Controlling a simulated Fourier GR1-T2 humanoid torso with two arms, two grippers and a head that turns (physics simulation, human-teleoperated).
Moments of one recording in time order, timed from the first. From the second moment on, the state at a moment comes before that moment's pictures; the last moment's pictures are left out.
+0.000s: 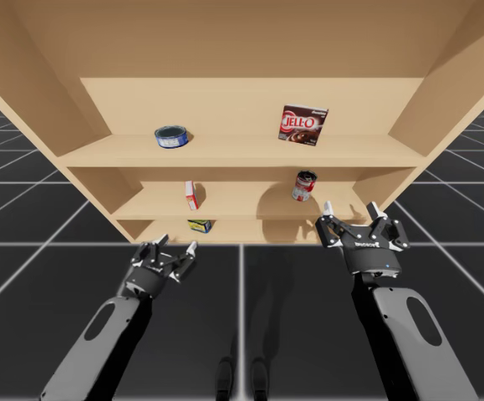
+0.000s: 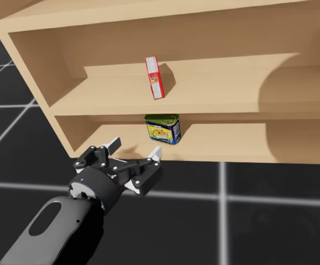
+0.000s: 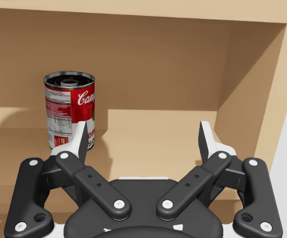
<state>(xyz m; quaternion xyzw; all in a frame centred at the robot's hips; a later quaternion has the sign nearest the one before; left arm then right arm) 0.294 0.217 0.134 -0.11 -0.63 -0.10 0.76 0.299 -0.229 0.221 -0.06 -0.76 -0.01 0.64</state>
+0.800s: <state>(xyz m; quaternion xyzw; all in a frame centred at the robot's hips) 0.391 0.175 0.116 -0.11 -0.61 -0.08 0.78 0.299 -0.233 0.222 -0.06 -0.76 -0.01 0.65</state>
